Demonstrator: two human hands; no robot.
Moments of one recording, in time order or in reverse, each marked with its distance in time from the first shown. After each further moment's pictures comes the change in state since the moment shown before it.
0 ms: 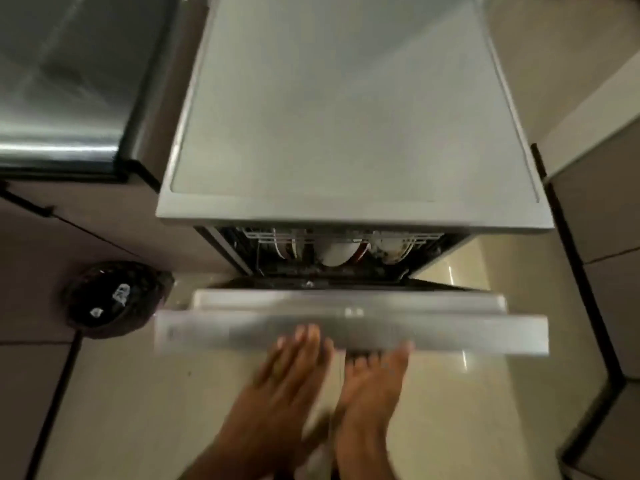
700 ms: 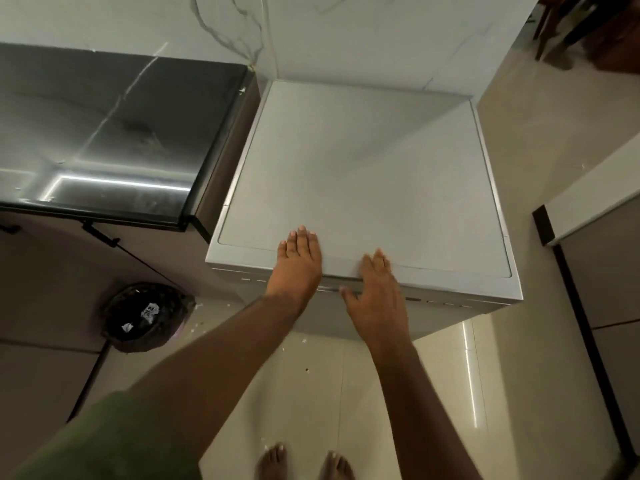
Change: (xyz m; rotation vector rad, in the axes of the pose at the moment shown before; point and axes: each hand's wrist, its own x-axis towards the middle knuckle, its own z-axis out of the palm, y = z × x) left_hand 0.226 -0.090 -0.032 0.393 -0.535 -0.386; right_hand 0.009 -0.123 0.142 -1.775 -0.521 -1.139
